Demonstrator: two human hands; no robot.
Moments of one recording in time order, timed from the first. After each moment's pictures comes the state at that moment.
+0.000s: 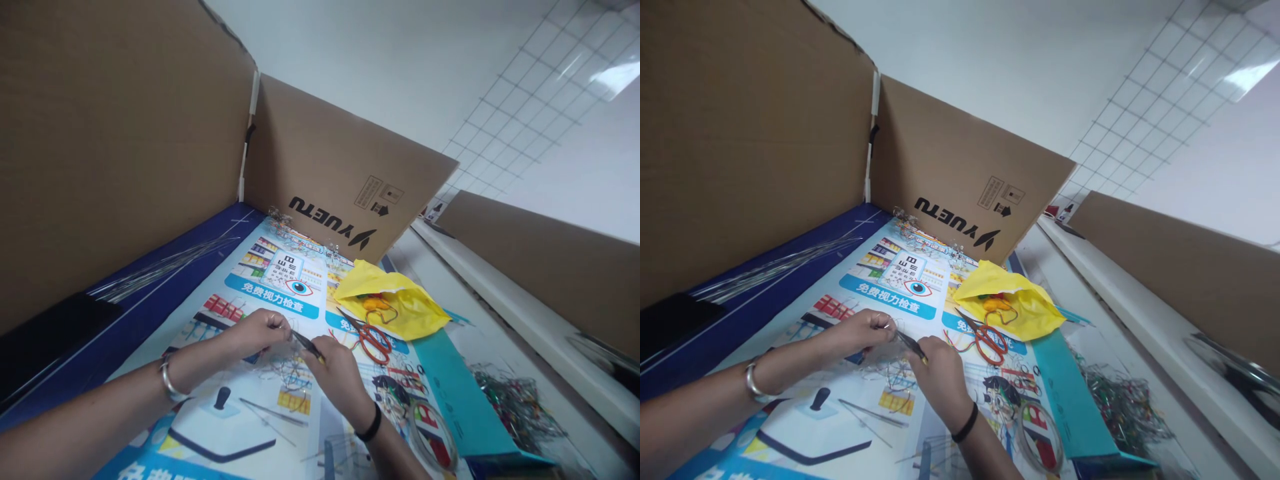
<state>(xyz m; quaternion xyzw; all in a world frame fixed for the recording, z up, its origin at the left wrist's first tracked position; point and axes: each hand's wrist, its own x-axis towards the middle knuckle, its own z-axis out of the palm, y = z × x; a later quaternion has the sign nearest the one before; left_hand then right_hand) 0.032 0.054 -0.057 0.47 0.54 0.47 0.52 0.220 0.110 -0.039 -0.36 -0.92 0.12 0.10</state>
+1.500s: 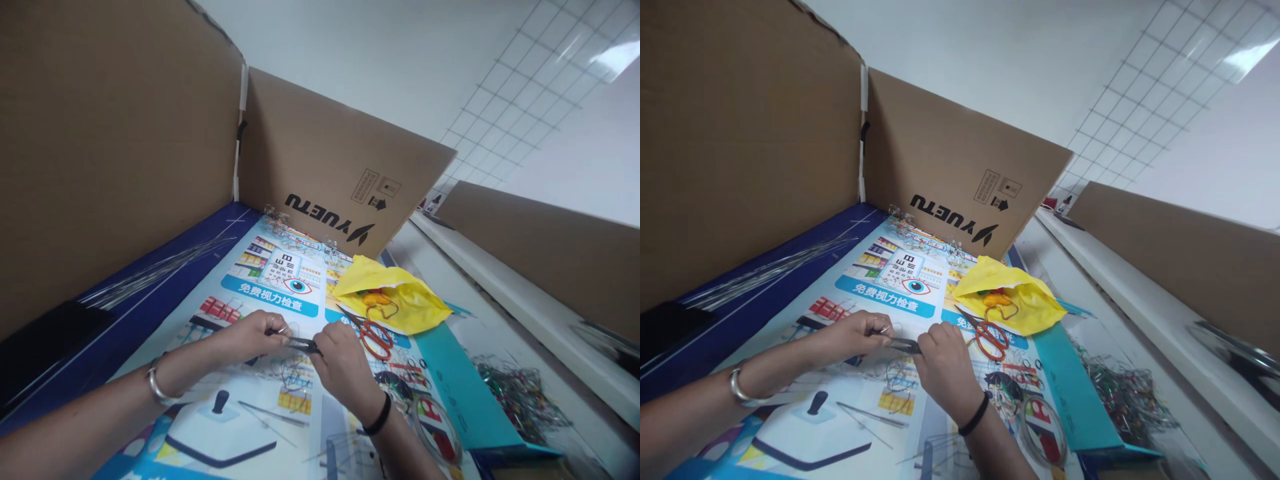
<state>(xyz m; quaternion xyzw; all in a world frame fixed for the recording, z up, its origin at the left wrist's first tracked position) 0.028 0.049 -0.043 0.57 0.54 0.38 0.48 0.229 0.122 -0.036 -0.22 -0.96 -0.08 0.16</state>
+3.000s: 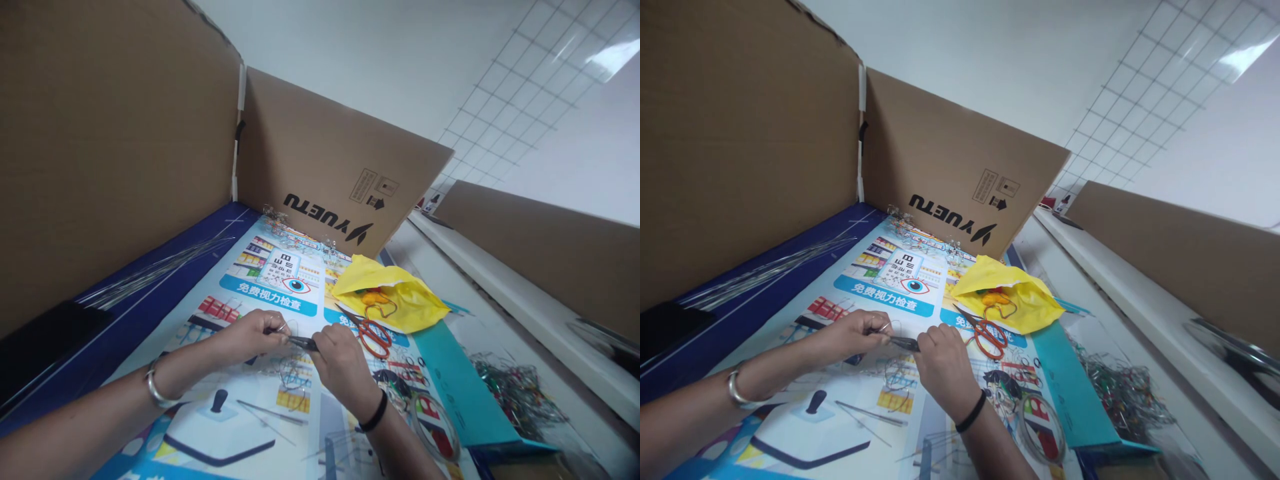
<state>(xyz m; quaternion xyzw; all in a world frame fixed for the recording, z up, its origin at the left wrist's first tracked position) 0.030 0.048 -0.041 0.59 0.54 0.41 0.43 0.230 0.122 -0.041 -0.21 -0.95 -0.09 0.19</state>
